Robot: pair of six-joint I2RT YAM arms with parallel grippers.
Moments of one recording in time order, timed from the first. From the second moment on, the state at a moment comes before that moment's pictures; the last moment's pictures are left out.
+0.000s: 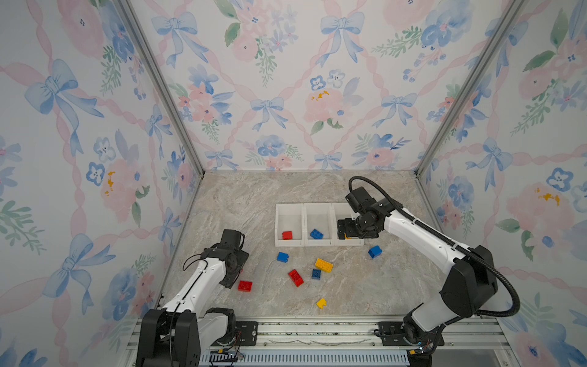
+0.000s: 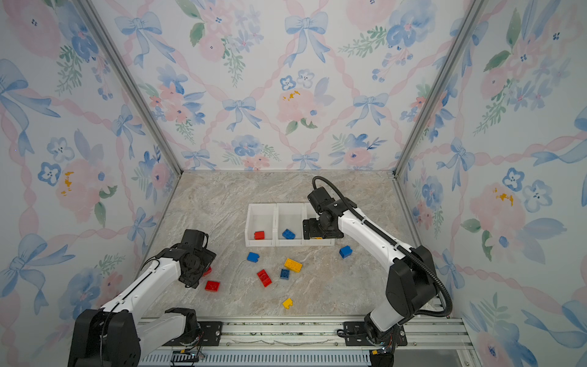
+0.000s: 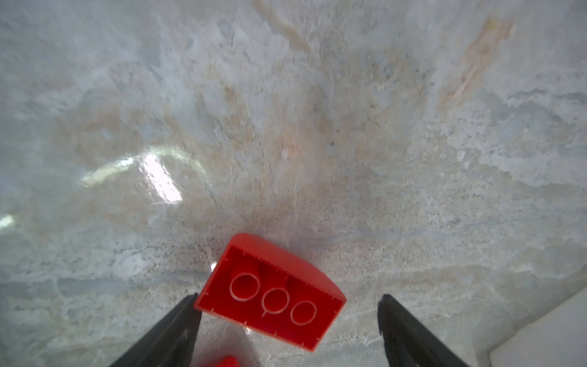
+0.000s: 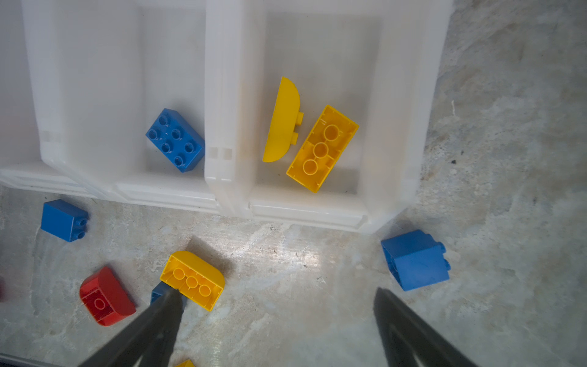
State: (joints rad) left arm -0.07 1.12 0.56 -0.73 -0.15 -1.22; right arm 0.55 1.59 1.33 -0.99 0.04 0.44
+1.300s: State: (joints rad) left arm -0.11 1.26 0.61 -0.67 -0.12 -1.11; right arm 0.54 1.56 1.33 -0.99 0.03 0.44
